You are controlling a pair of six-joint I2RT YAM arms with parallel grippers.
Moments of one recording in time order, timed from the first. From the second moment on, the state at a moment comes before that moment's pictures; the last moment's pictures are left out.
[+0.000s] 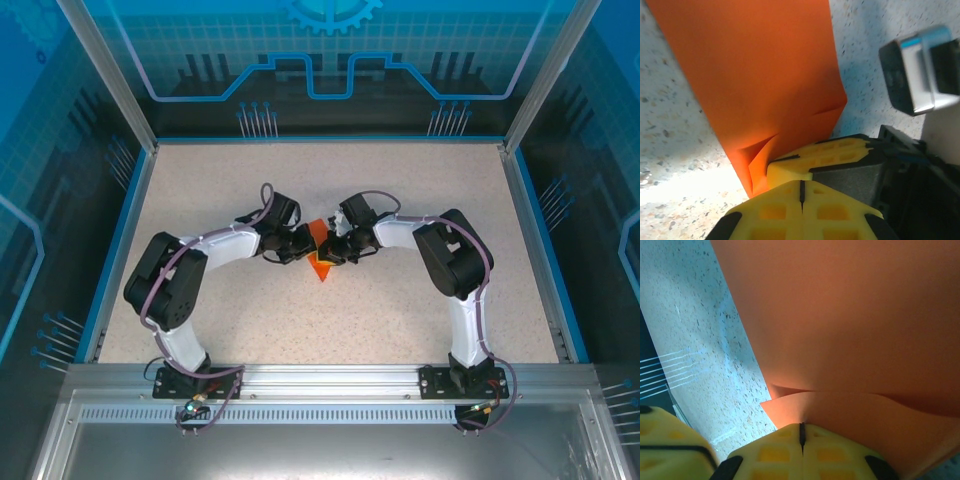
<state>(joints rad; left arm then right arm) -0.45 1.77 1.02 -0.26 0.37 -0.90 0.55 2.08 1.23 -0.24 -0.65 0.70</state>
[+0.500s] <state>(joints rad) -0.46 1.78 1.02 -0.26 0.33 -0.92 0.55 2.08 1.23 -0.24 -0.65 0.70</state>
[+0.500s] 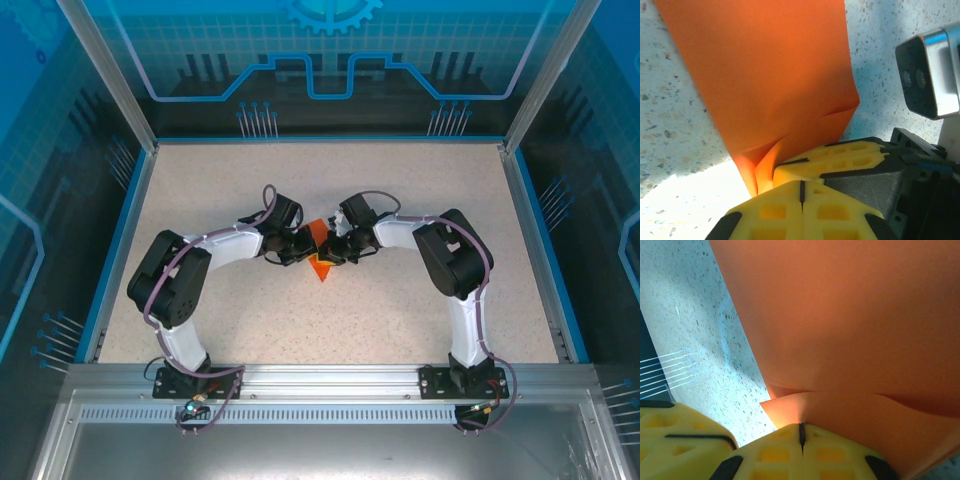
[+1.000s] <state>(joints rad) -0.46 1.79 1.00 -0.23 0.29 -0.93 0.55 2.08 1.23 -0.24 -0.65 0.70</state>
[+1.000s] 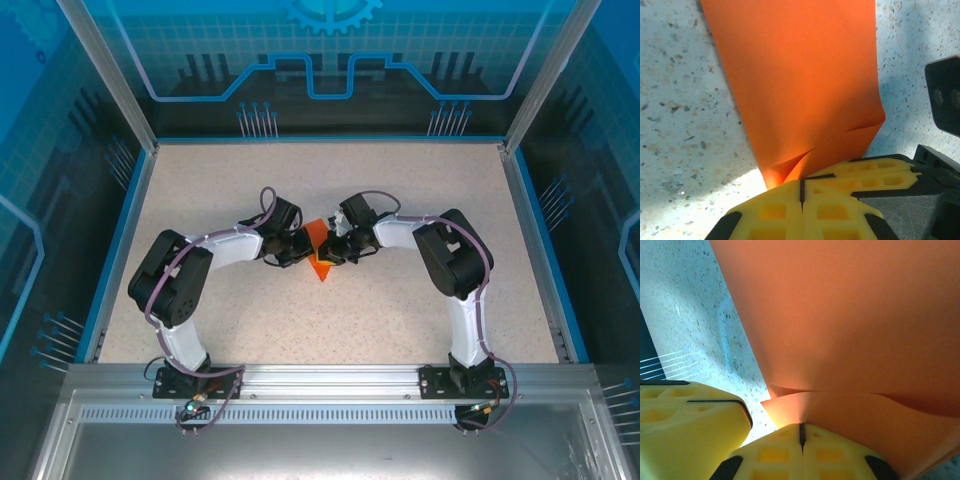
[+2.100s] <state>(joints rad) -0.46 1.85 1.02 -0.27 0.28 -0.92 0.45 1.98 1.20 -0.26 -0.61 0.60</state>
